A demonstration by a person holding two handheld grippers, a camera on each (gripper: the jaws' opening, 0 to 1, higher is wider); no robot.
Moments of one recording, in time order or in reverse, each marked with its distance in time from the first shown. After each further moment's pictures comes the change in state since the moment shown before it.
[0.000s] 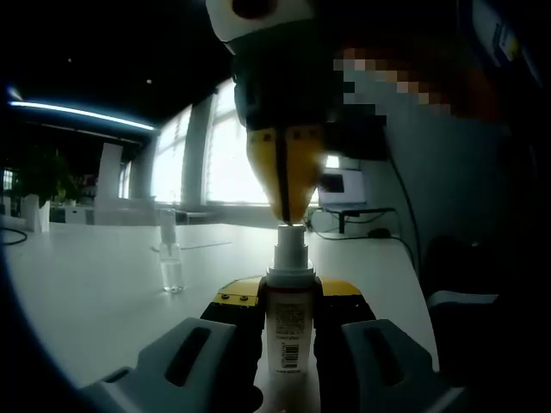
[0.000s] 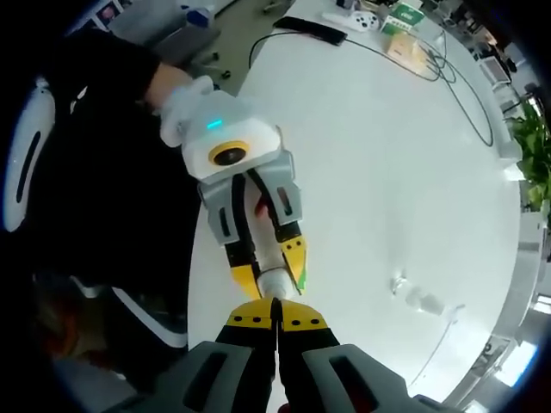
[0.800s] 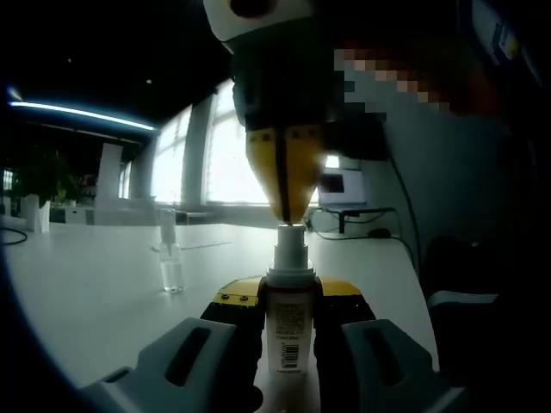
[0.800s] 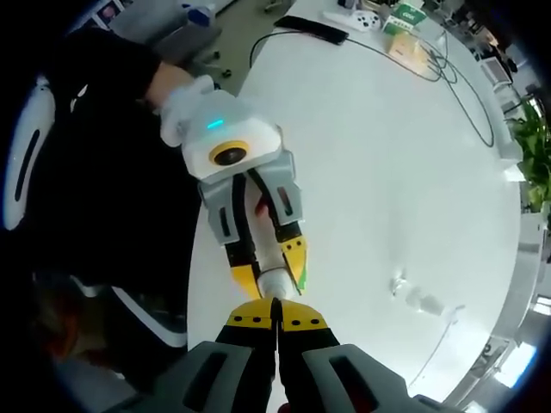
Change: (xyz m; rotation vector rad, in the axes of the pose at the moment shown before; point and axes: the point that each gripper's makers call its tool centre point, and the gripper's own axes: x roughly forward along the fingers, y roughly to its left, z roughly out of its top) left arm 0.000 0.002 0.000 0.000 0.000 0.001; right arm -0.001 0.001 -0.001 -0.006 -0.007 -0.004
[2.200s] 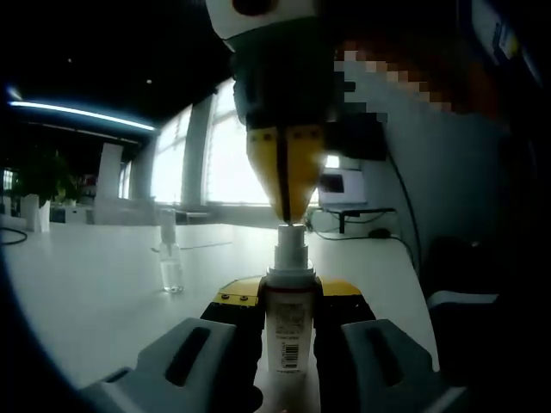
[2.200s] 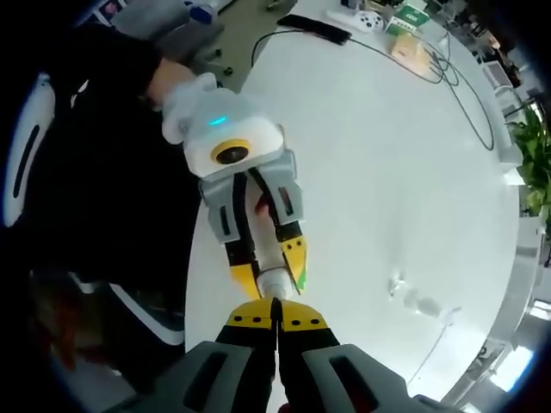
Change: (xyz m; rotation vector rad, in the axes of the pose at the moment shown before) left arm 0.000 0.001 0.000 0.000 0.000 -0.001; right arm -0.001 0.001 0.001 -0.024 0.006 -0.014
